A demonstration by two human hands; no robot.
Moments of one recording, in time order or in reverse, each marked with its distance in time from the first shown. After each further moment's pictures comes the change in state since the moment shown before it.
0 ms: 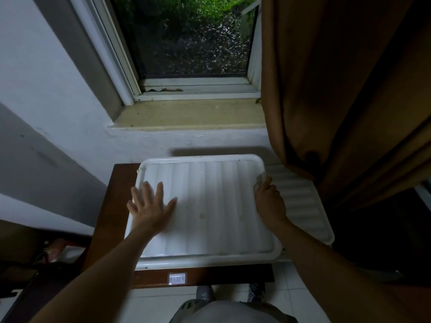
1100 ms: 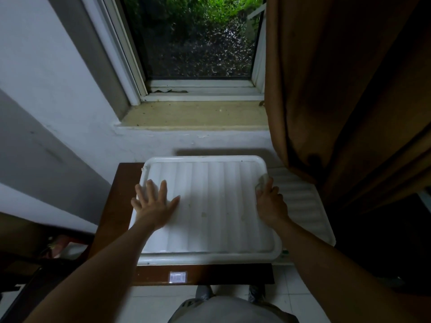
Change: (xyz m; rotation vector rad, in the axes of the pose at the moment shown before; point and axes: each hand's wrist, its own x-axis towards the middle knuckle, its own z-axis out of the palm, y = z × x) left_hand 0.011 -0.004 0.006 0.022 -0.044 -0.050; right_hand -0.001 0.008 0.014 0.396 -0.294 0.004
